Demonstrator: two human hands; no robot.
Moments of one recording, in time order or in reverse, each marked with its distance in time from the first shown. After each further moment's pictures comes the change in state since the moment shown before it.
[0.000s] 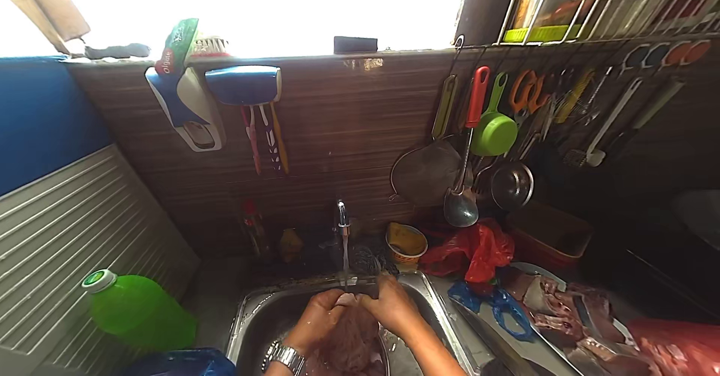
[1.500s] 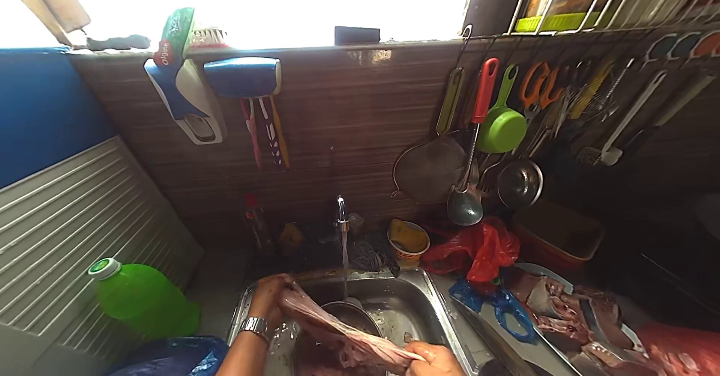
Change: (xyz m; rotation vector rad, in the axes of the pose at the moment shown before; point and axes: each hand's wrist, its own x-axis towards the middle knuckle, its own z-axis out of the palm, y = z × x) left_hand 0.000 -0.040 -0.058 -0.605 0.750 -0.485; right_hand -0.108 0.079 0.018 0.572 0.025 -0.118
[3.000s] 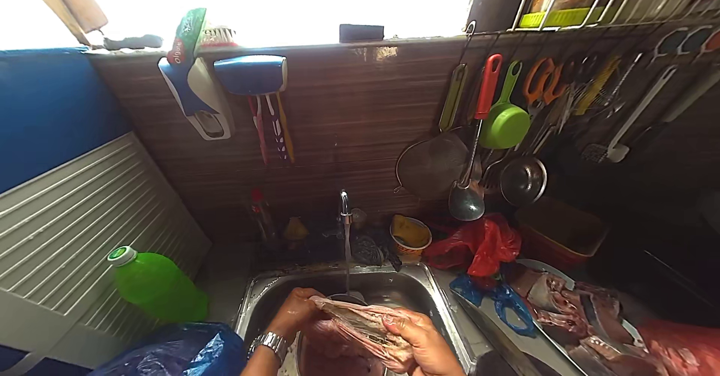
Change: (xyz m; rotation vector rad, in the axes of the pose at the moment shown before) left_hand -0.043 -0.024 0.003 0.464 -0.514 0.054; right_hand 0.024 -0.020 0.027 0.753 -0.042 0.046
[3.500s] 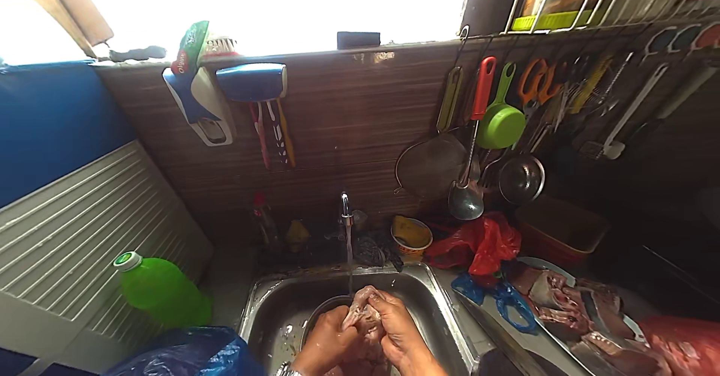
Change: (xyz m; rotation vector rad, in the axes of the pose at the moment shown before) left_hand -0.034 0.005 0.054 0.268 -0.158 0.198; right_hand 0.053 0.022 0.036 0.074 0.190 0.062
